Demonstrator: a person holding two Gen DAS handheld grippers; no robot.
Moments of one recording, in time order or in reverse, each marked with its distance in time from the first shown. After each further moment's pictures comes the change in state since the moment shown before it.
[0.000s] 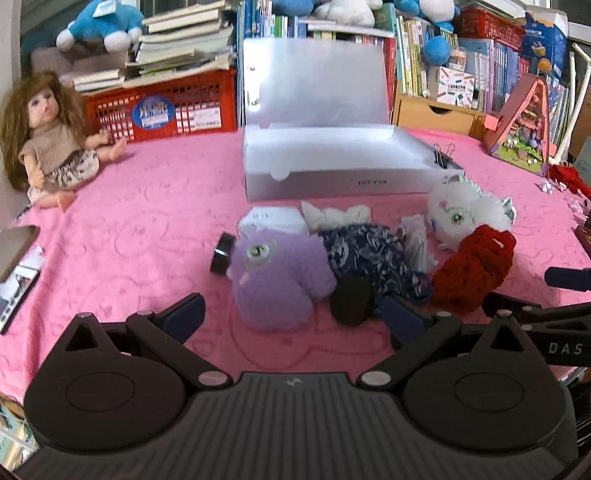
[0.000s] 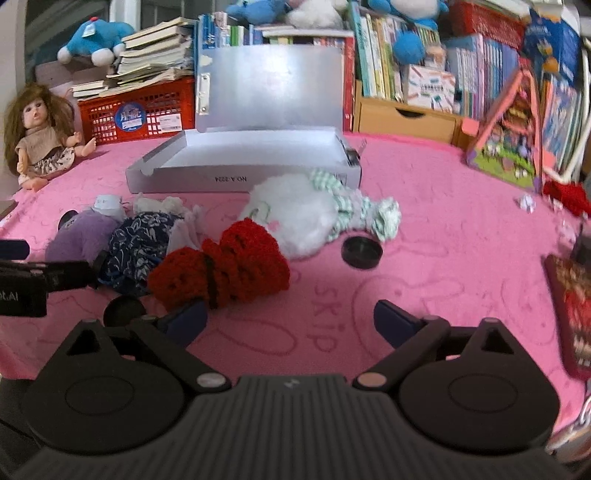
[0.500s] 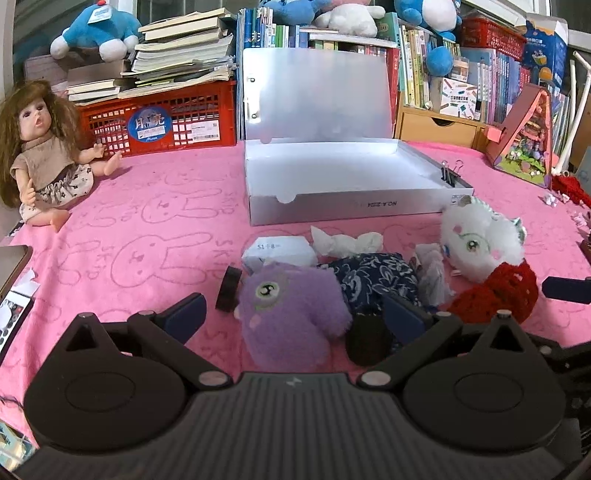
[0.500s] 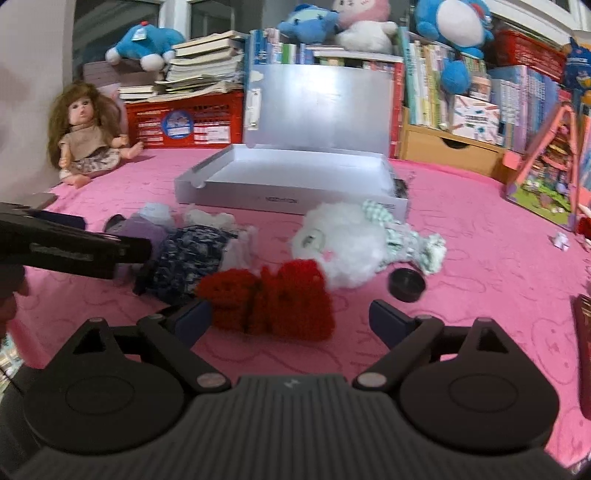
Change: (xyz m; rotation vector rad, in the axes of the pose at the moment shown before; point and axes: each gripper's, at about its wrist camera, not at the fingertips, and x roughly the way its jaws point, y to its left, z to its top) left arm 0.019 0.008 0.019 0.008 -0.013 -0.010; right arm -0.008 0.016 0.005 -0.084 -0.054 0.133
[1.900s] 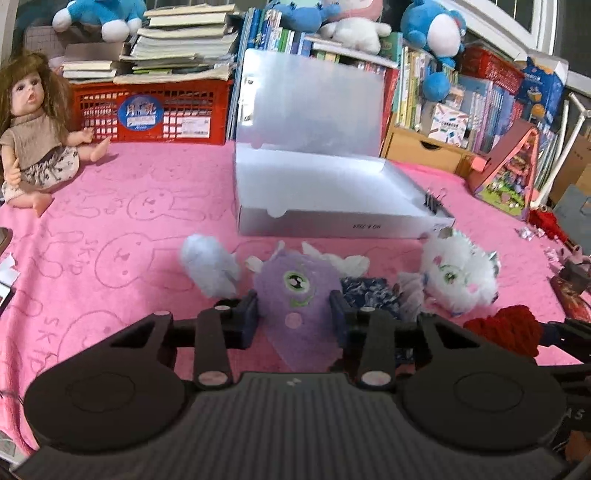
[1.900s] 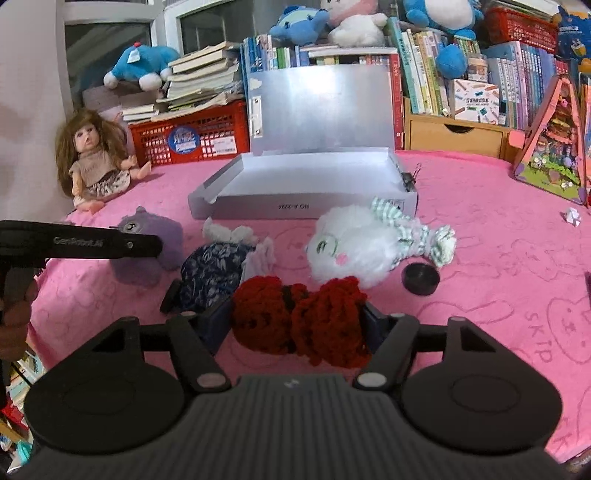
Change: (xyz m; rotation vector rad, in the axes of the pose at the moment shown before) left arm -0.009 0.019 0.016 -0.108 -0.010 -0.123; right arm -0.010 -0.007 0.008 0.105 -0.004 0.038
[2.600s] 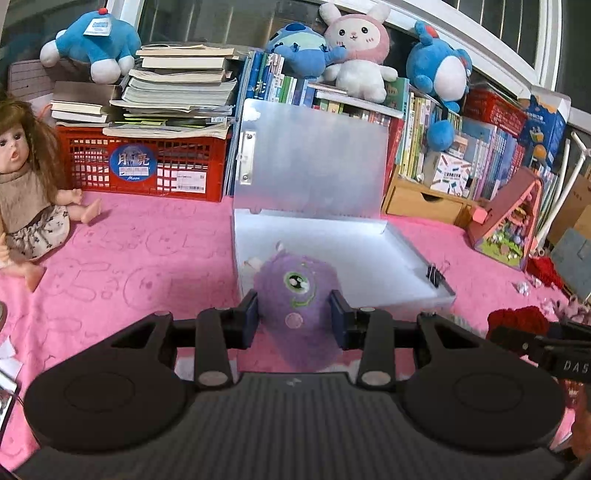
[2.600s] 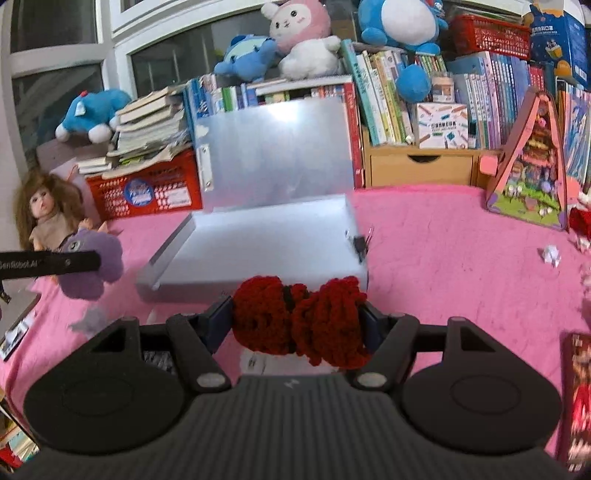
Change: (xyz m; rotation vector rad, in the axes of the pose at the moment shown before) left arm 0.012 0.016 0.089 -0.019 -0.071 -0.039; right arm 0.022 -0.052 0.084 0.094 -0.041 -0.067
